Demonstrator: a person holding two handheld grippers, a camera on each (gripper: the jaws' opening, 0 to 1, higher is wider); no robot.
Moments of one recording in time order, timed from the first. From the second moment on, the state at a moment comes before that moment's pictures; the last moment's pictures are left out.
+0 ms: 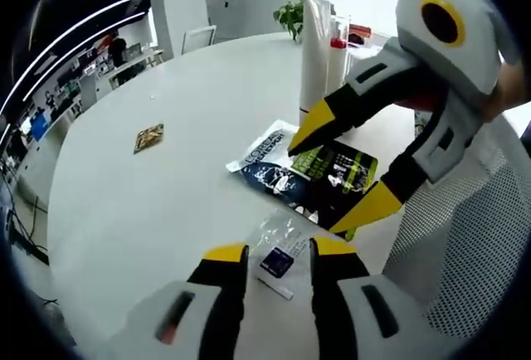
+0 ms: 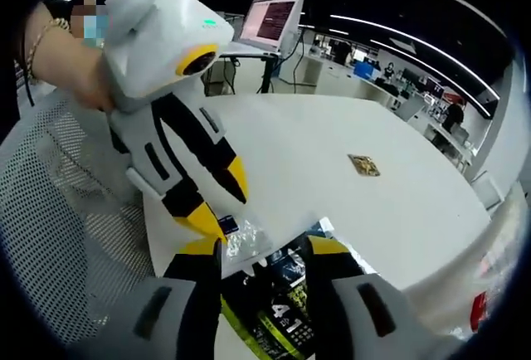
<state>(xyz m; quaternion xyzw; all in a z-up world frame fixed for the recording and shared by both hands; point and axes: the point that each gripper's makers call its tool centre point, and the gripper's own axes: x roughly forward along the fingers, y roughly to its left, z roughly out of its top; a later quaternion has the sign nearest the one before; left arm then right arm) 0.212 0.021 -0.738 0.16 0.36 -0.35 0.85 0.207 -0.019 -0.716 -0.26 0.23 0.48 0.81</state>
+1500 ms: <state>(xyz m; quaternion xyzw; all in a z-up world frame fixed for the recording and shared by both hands) 0.204 0.026 -0.658 0.11 0.28 -0.32 0.90 0.210 -0.172 -0.614 -0.10 0.17 0.28 0.94</state>
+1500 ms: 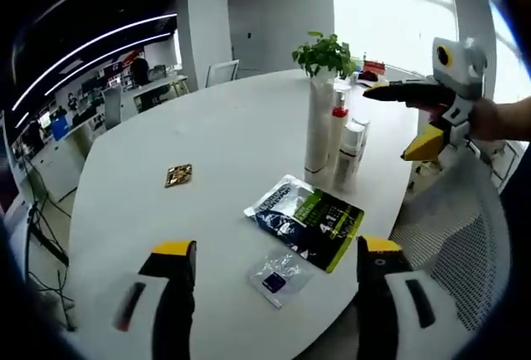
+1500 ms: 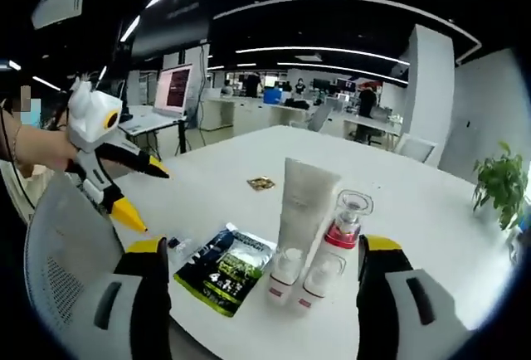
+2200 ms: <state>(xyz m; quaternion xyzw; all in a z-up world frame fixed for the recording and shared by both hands) 0.187 0.078 -0.656 0.04 0.29 -0.27 0.92 0.206 -0.197 -0.630 -0.03 0.20 0.23 0.95</state>
